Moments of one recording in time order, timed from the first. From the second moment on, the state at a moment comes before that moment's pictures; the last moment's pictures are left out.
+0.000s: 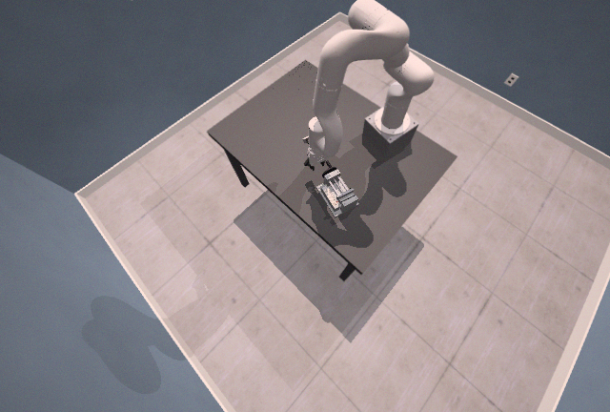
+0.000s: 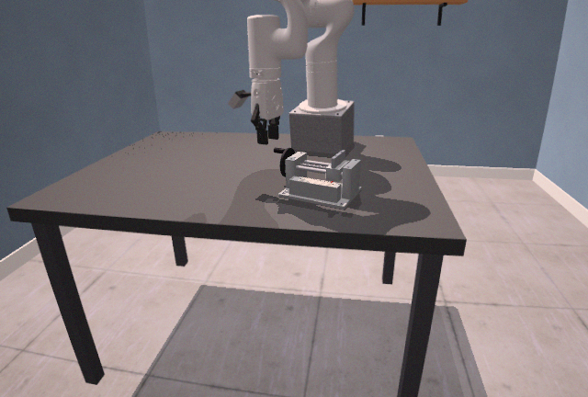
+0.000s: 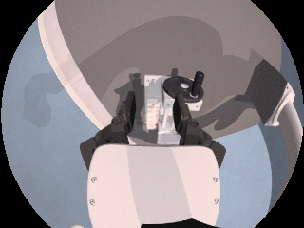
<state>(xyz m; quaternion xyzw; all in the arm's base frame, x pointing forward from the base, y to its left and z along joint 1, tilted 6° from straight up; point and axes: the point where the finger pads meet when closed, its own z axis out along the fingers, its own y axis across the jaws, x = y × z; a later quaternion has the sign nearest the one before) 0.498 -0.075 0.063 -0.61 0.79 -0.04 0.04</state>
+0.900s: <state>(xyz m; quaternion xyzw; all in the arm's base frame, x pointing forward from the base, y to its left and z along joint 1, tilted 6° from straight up) 0.494 -0.075 0.066 -0.61 0.79 -0.04 0.04</state>
